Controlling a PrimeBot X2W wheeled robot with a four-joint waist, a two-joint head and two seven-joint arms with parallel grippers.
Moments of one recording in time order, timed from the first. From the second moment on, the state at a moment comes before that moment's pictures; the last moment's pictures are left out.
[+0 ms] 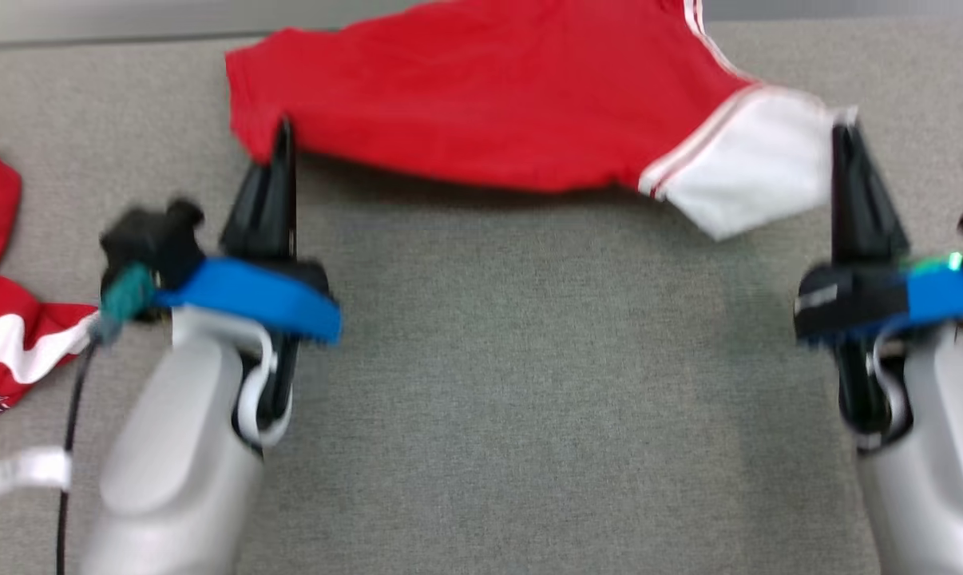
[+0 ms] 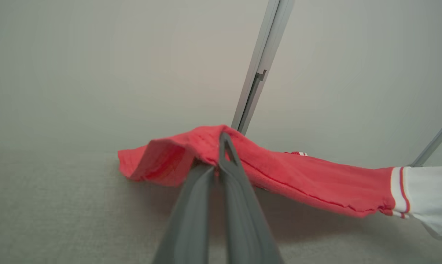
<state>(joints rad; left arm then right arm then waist) -0.63 0.19 -0.35 0.47 -0.54 -0.07 -0.26 -0.55 -0.18 0.04 0.36 0.45 0.13 -0.24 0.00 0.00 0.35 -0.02</state>
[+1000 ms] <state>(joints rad) -0.01 0.20 -0.31 0.27 -0.52 0.00 -0.25 0.28 -0.05 -0.10 -0.15 0.44 0.13 0.02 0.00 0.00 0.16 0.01</state>
